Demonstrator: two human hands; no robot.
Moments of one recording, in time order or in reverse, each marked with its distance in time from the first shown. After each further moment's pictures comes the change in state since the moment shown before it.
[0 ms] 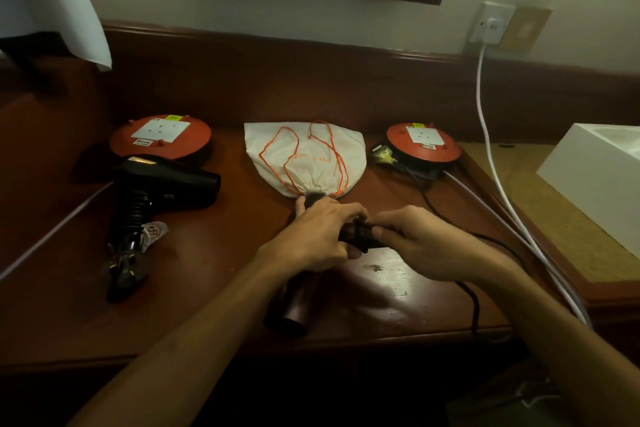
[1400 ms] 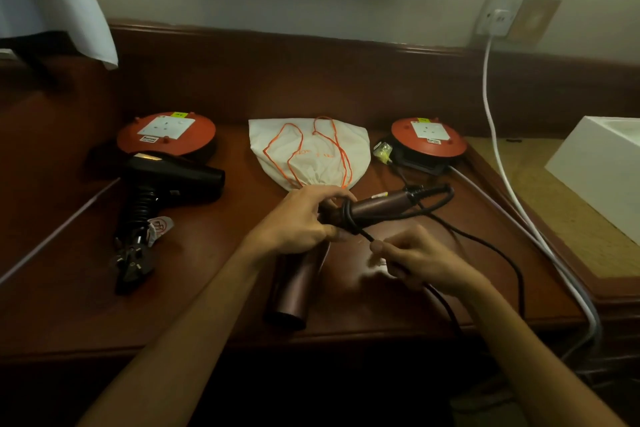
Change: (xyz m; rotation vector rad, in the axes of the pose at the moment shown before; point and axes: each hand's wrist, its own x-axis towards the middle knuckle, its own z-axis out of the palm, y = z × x) left_hand -0.011 -0.019 -0.016 -0.366 0.089 0.004; right_hand 0.008 0.066 0.054 0.607 0.025 0.133
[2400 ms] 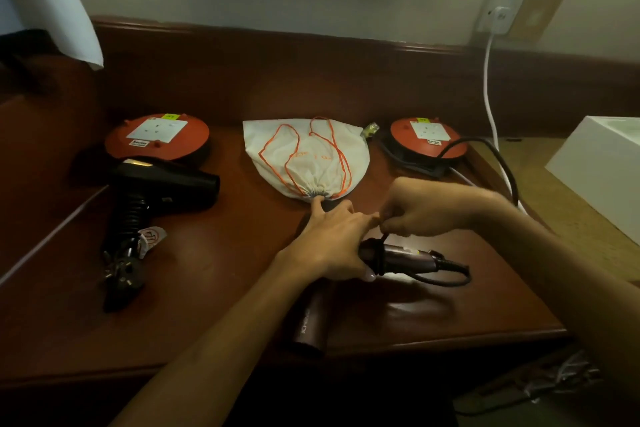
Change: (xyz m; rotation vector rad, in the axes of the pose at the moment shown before) left_hand 0.019 0.027 0.032 0.616 -0.230 0.036; right_hand 0.035 -0.102 -0.041 -0.774 -0.246 0.074
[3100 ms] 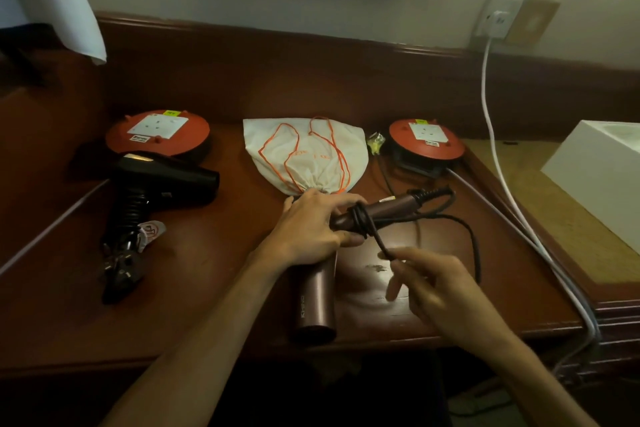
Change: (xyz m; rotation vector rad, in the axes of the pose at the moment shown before) left_hand -0.013 -0.029 0.005 -0.435 0.317 -0.073; right_hand -0.071 0.003 0.117 0.626 0.577 -0.127
